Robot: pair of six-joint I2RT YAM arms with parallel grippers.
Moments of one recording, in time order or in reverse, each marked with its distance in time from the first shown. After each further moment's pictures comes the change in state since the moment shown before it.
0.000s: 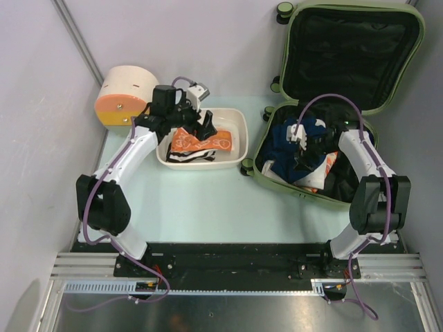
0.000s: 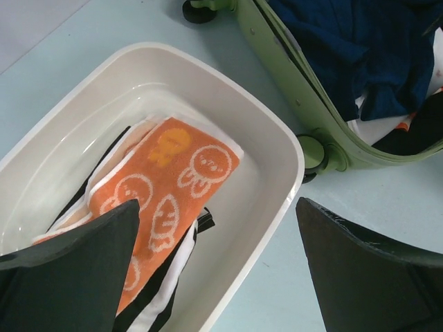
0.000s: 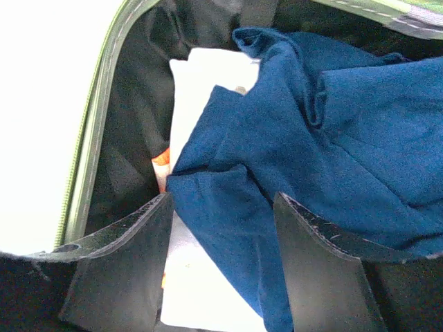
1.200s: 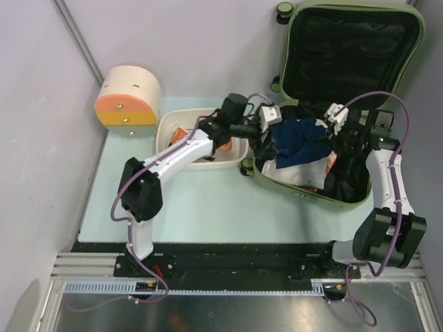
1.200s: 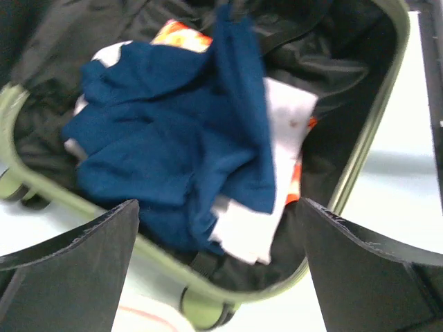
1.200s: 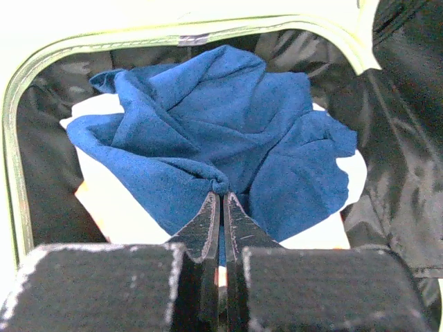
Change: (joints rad) left arm -0.398 0.272 0.255 0.119 0.073 0.122; right arm -0.238 -0.256 -0.146 0.400 -0.101 0.367
